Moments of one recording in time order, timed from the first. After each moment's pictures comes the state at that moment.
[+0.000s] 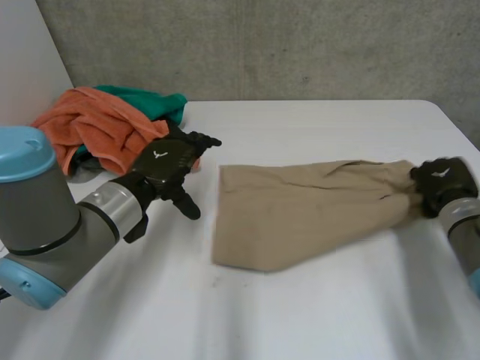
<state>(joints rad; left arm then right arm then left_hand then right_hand) 4.31 -1.89 -1.61 3.33 -1.25 3.19 1.64 -1.15 1.73 -0.35 1.53 2.51 0.19 0.21 0.21 0.20 0.05 1.04 1.16 1.18 1.19 0.97</state>
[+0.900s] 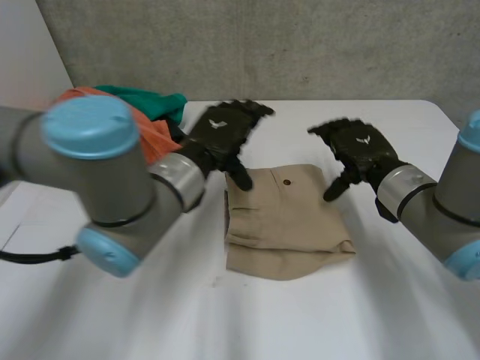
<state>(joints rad) 4.07 -2.13 -1.19 3.25 -1.40 3.18 1.85 -1.12 1.47 -0.14 1.25 2.97 0.19 0.21 0.21 0.20 0.05 0.23 0.21 0.21 0.21 0.05</state>
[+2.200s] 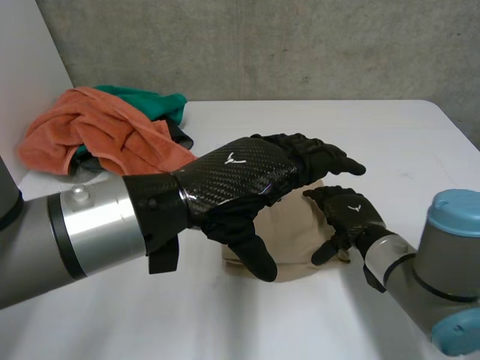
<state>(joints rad) 4.19 -1.65 -1.48 2.98 -0.70 3.13 1.90 -1.09 1.81 -0.37 1.33 3.07 0.16 0.19 0.17 0.19 0.05 0.19 0.17 0.21 0.21 0.05</state>
